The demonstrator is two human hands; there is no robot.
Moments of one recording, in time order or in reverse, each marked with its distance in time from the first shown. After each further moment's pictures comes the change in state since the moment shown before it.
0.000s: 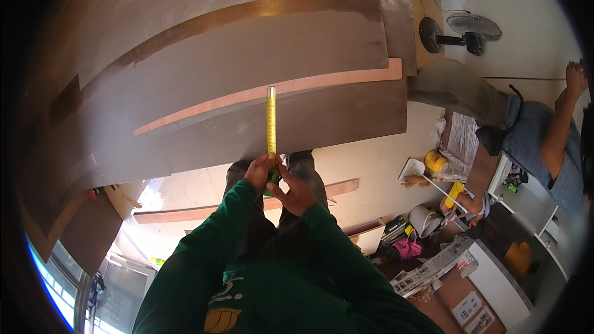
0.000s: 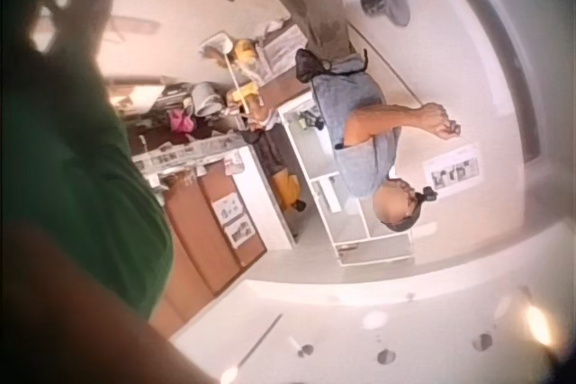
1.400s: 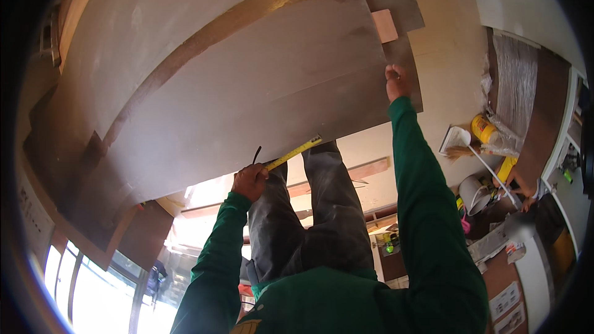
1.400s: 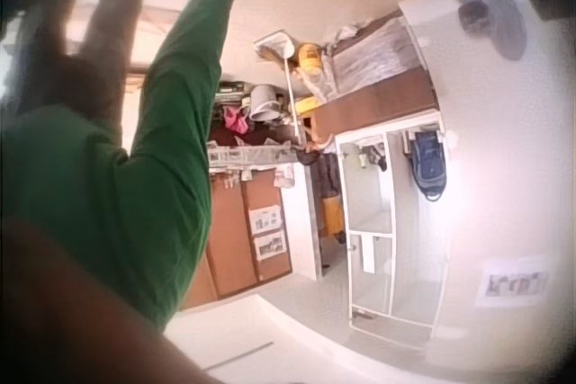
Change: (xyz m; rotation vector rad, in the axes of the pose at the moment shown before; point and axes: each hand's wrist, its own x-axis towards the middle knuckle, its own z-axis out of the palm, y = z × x) left_hand 0.053 0.019 0.099 1.360 0.192 0.085; right_hand 0.187 0.326 -0.344 0.352 0.820 0.254
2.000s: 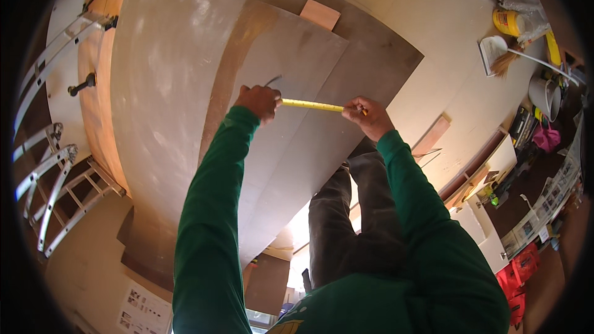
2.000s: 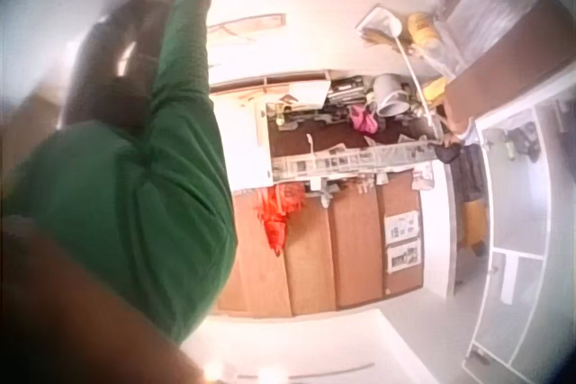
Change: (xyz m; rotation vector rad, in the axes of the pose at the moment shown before) left_hand 0.252 0.250 -0.084 1.434 -0.456 0.467; right_hand -0.165 -0.038 0.017 0.466 -0.191 0.036
